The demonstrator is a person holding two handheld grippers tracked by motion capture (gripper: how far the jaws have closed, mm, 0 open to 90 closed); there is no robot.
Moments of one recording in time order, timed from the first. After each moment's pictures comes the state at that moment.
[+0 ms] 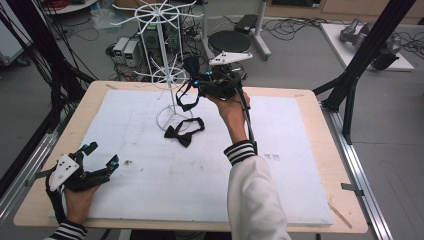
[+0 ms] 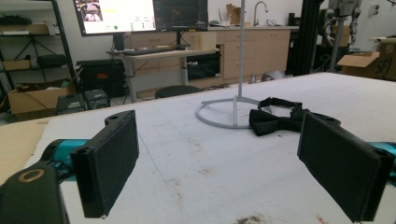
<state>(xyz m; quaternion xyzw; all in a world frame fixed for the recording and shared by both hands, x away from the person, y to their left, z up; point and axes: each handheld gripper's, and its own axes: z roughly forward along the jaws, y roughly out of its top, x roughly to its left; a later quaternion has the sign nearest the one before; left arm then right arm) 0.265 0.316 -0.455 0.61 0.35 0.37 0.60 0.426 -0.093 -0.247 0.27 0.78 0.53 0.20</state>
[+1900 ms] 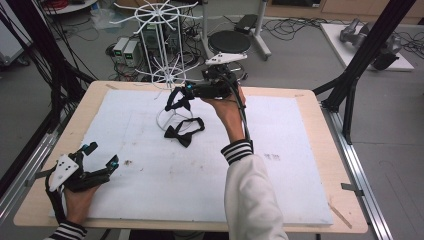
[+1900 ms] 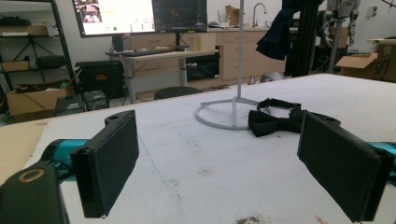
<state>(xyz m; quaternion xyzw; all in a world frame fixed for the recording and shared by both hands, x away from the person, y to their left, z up) 0.265 0.317 -0.455 0.61 0.35 0.37 0.60 0.432 -0.086 -0.254 0.30 0.78 0.52 0.20</state>
